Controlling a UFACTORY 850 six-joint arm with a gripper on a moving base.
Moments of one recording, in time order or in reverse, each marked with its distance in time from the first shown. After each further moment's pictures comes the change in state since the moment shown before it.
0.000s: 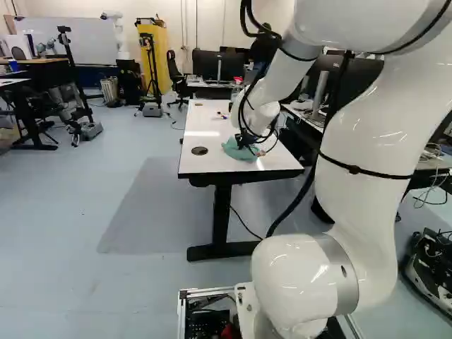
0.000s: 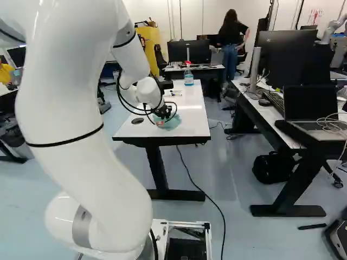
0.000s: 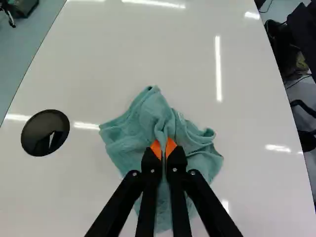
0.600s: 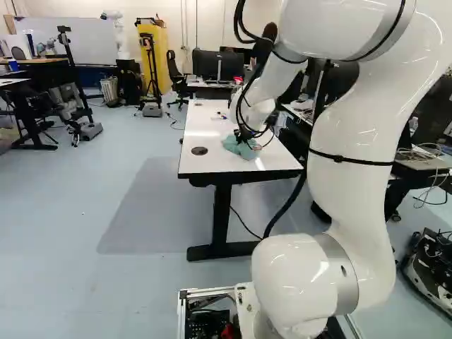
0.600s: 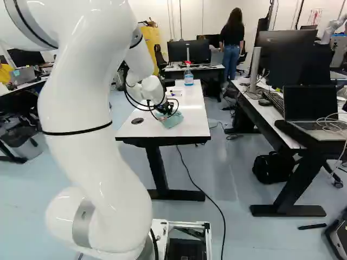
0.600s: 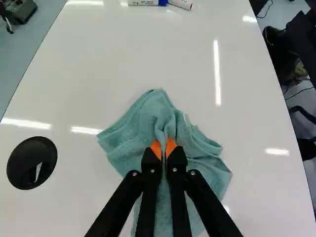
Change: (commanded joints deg) arm 0.4 -5.6 -6.6 0.0 0.0 0.0
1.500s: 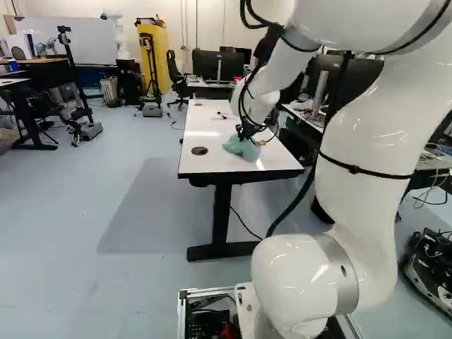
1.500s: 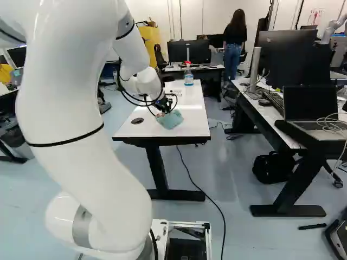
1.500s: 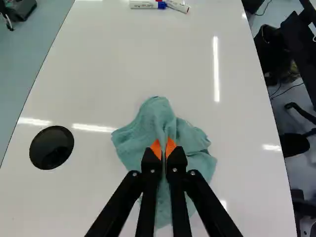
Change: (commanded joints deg) arm 0.1 7.8 2.9 0.0 -6.8 0.0
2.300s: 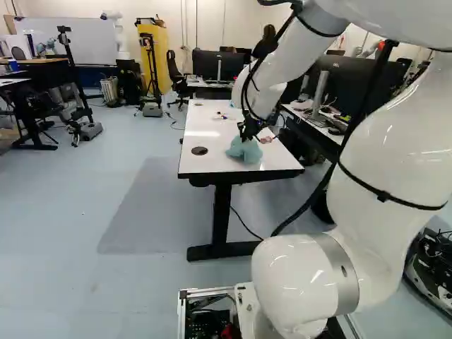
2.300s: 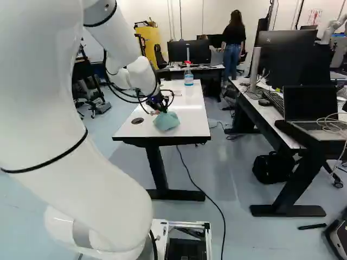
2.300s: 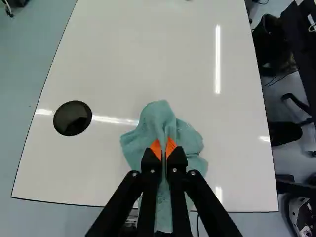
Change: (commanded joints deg) arm 1.0 9.6 4.1 0.0 -8.7 0.0
